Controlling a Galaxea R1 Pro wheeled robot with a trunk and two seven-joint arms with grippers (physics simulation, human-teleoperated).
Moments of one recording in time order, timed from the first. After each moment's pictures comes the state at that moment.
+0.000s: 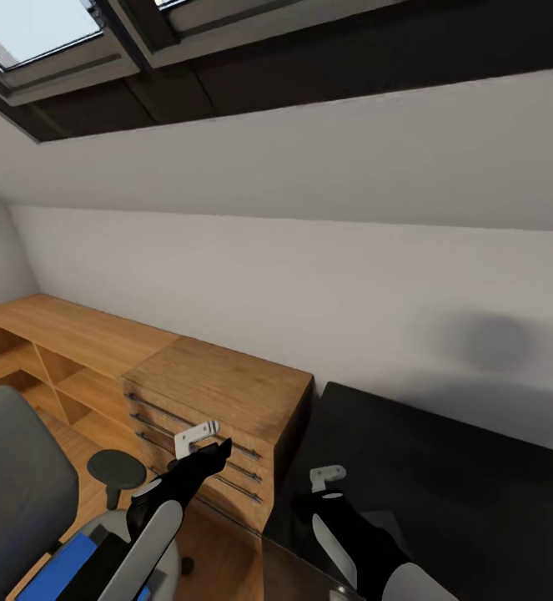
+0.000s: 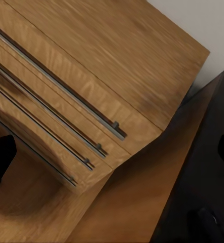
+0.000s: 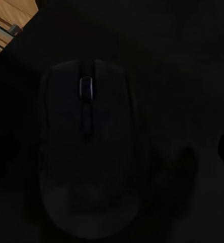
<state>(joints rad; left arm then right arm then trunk) -0.28 0.09 -0.43 -1.54 0.84 0.42 0.66 -0.55 0.13 0.52 -0.60 -0.40 0.41 -0.32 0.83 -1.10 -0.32</state>
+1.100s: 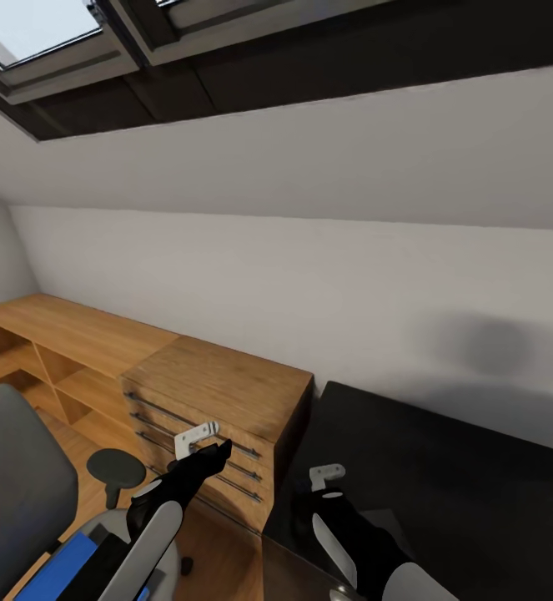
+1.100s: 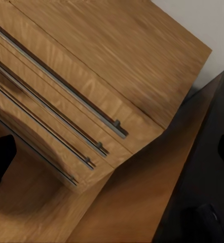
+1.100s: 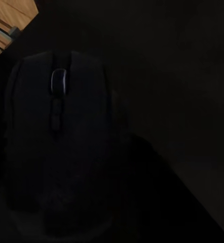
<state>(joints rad) -0.28 0.09 -0.43 -1.53 0.84 0.42 0.66 -0.55 0.13 0.52 -0.60 -0.39 0.41 -0.32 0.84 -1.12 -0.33</state>
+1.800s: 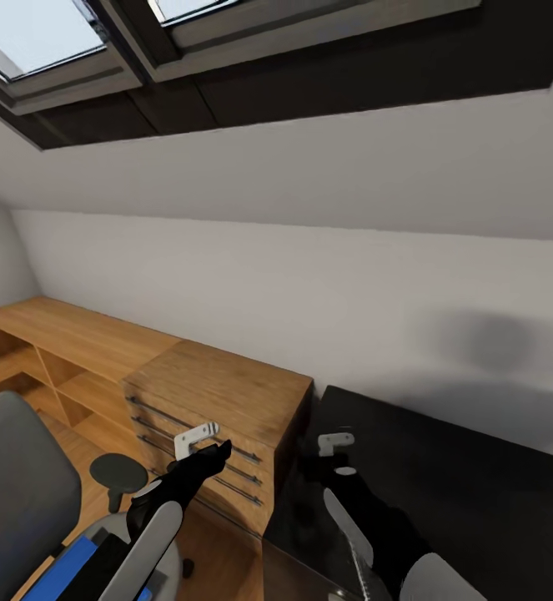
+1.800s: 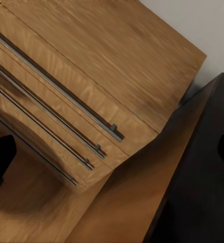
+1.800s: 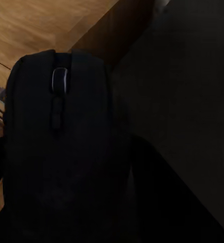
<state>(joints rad) -0.28 0.09 -0.43 -1.53 0.84 0.42 0.66 -0.54 0.05 0.52 -0.84 -0.41 0.38 -0.33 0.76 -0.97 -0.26</state>
